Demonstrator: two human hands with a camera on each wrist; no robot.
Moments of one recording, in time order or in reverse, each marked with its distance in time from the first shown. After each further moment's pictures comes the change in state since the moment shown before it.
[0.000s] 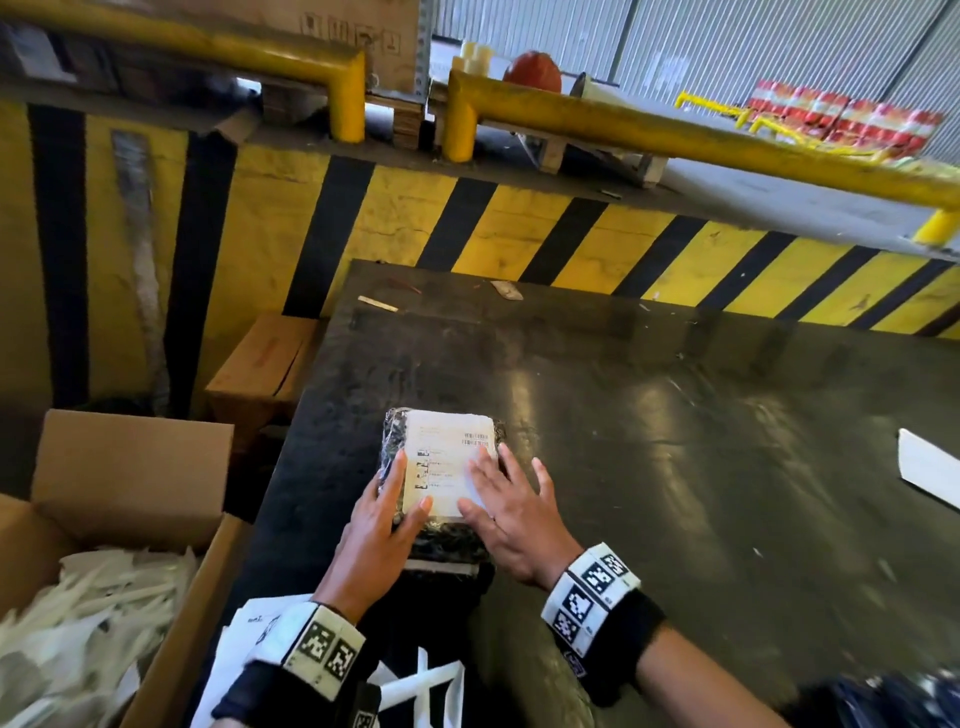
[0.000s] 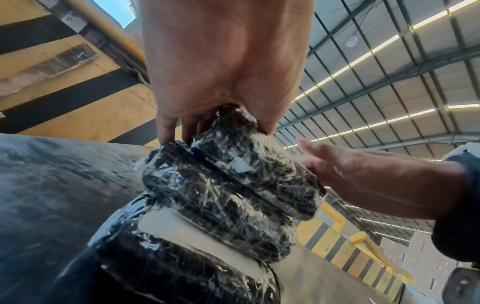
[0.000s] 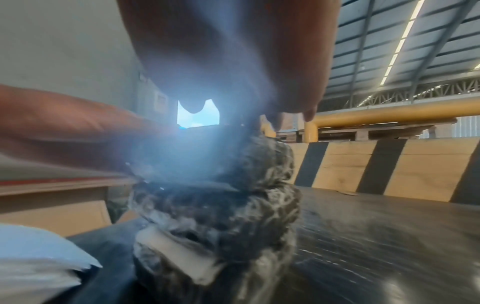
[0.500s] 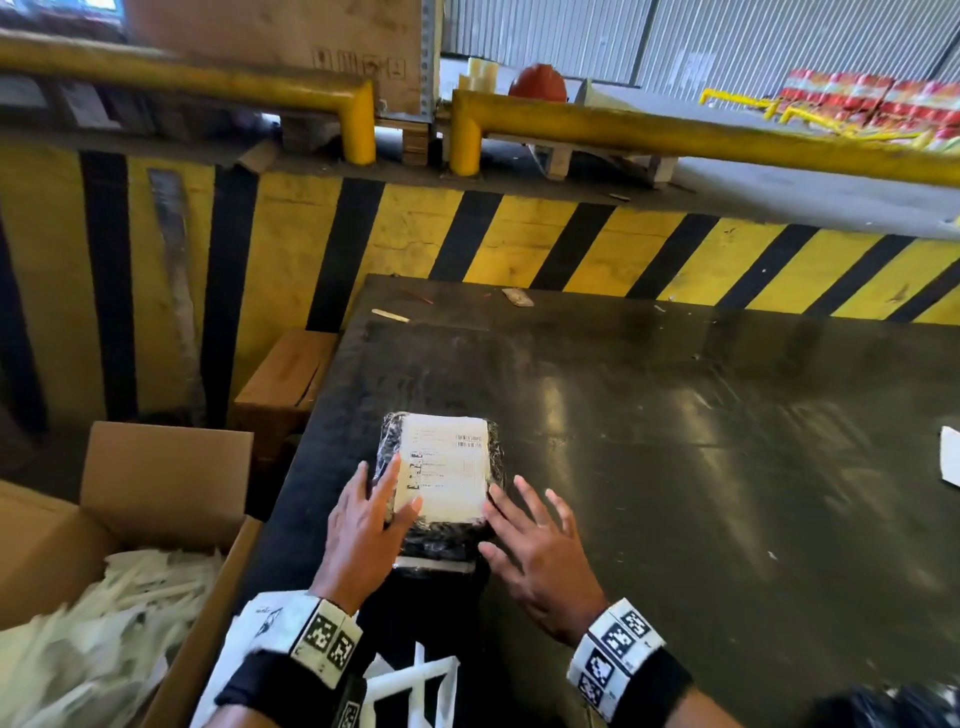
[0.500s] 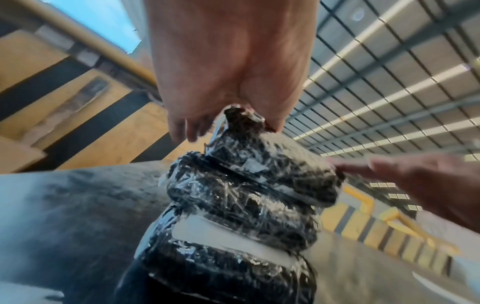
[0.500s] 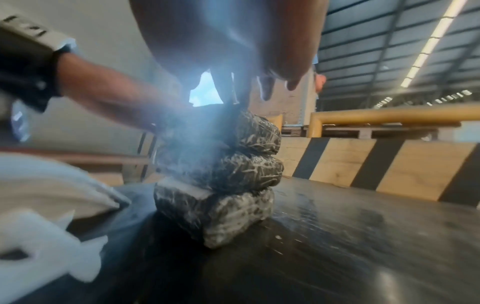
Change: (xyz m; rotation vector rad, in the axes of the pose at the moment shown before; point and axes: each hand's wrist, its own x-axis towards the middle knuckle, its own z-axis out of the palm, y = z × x) left_hand -0.011 0.025 -0.005 0.401 0.095 -0.024; right_hand -0.045 0.030 0.031 0.008 0.305 -0.107
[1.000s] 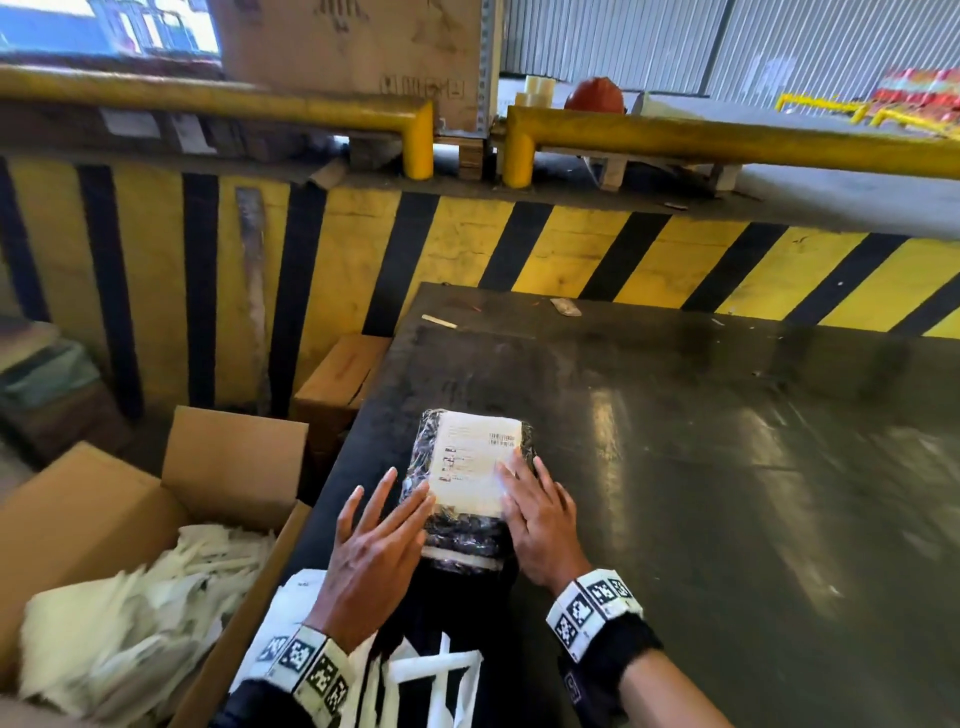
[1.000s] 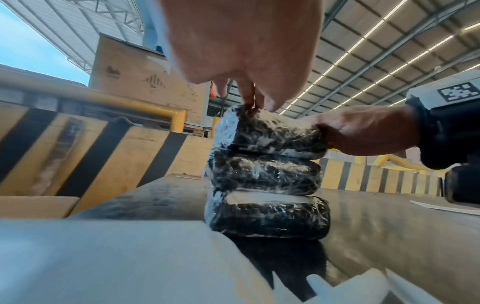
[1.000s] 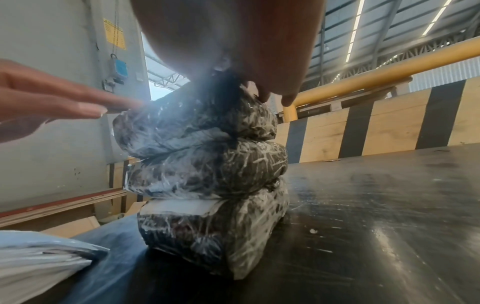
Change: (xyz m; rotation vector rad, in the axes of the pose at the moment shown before) left_hand -0.049 -0.011 -0.013 0.428 0.146 0.385; right_hand 0.042 0.000 0.028 0.347 -0.035 0.164
